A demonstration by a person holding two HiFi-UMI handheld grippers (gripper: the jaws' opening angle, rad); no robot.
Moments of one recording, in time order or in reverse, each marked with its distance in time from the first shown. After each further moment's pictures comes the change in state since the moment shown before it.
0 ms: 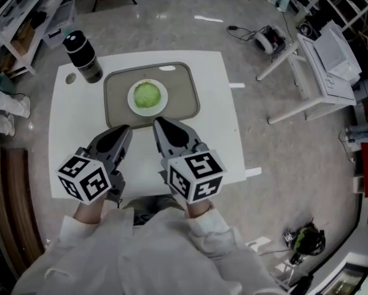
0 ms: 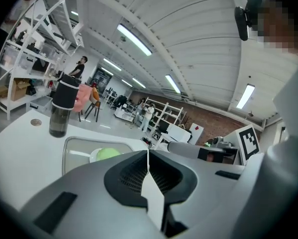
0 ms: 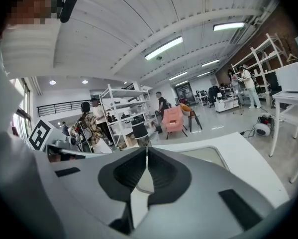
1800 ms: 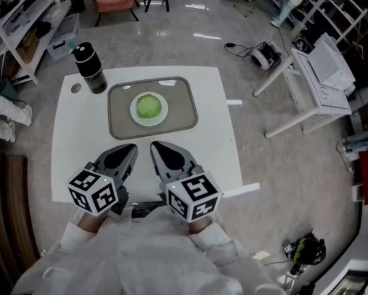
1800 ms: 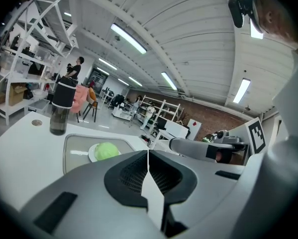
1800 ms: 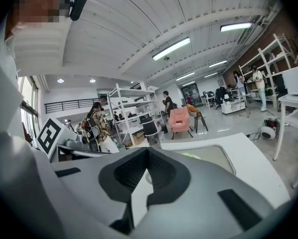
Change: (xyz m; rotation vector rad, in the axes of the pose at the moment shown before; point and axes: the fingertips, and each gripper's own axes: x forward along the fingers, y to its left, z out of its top) left arm -0.024 -0.026 -0.020 0.056 0.021 -0.013; right arm -0.035 0.044 -0.011 -0.051 -0.004 0.064
